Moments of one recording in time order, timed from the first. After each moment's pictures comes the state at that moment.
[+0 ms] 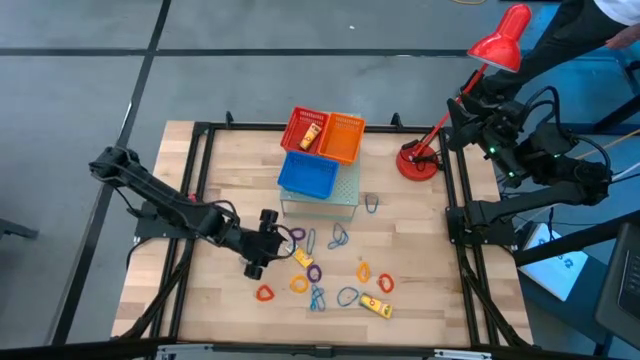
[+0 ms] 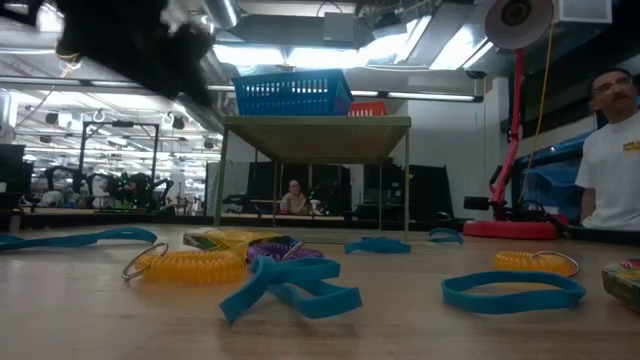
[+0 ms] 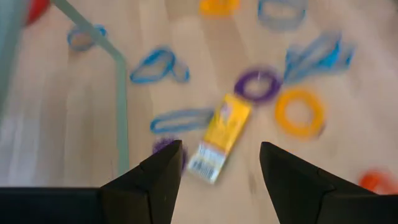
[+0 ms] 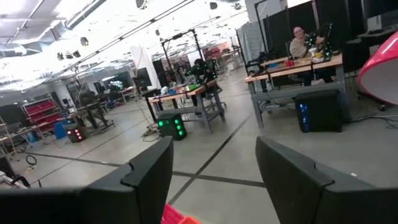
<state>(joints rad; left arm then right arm) -0.43 1.32 0.83 -0.37 -0.31 0.01 0.13 0.71 1.11 -0.20 1.05 0.15</state>
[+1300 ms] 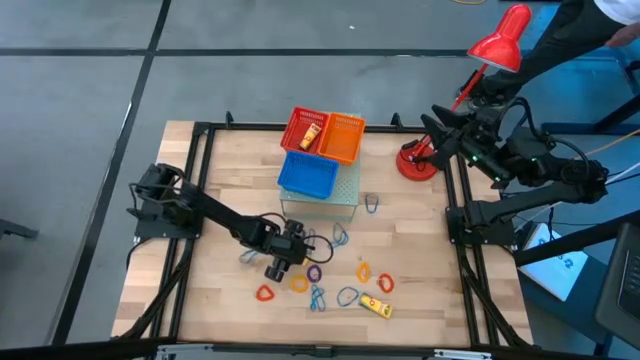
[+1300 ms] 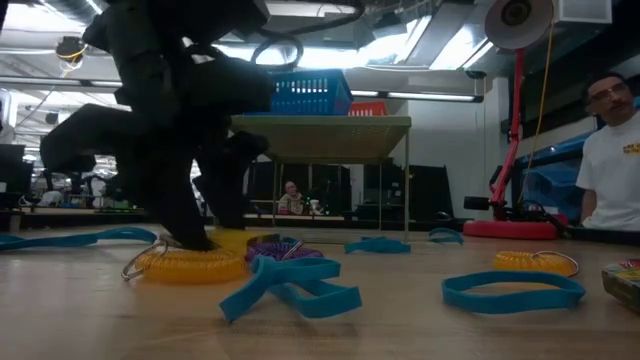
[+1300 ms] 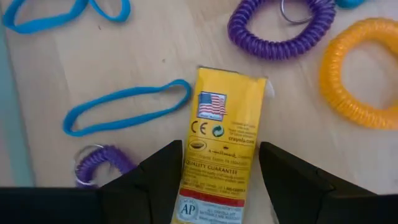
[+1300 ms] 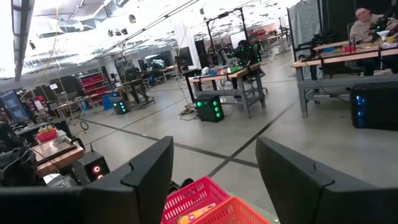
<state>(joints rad) -0.31 1.76 0.96 -0.27 -0.12 0.08 0.13 0.79 1.11 -0.20 0.84 0.20</state>
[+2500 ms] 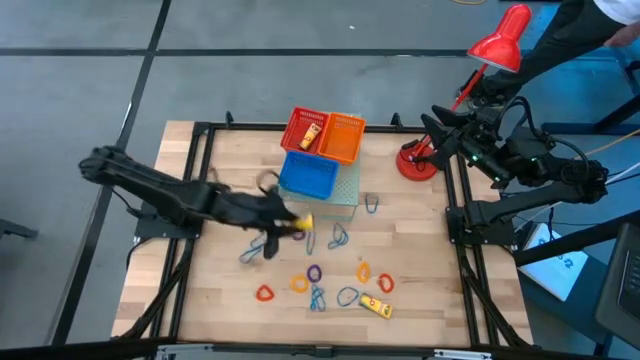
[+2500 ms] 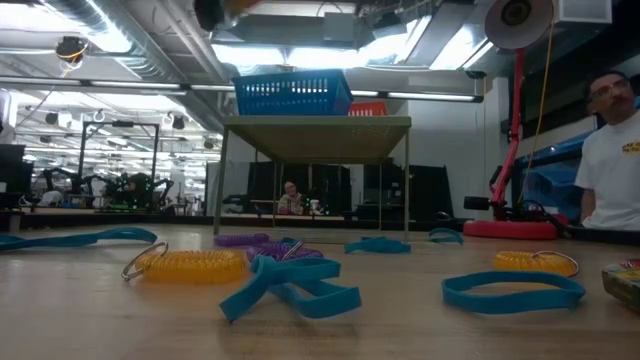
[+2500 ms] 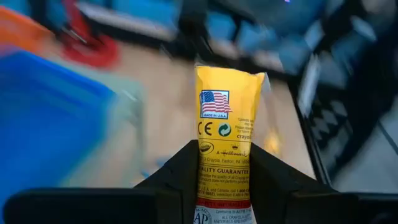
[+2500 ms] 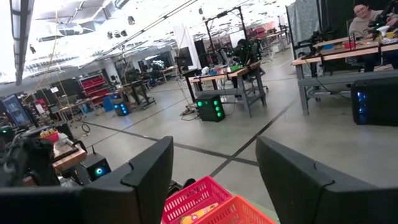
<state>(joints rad) -0.29 1.16 0.96 -0.15 -0.30 -0.37 0.13 0.79 1.11 -0.20 0.85 0.22</state>
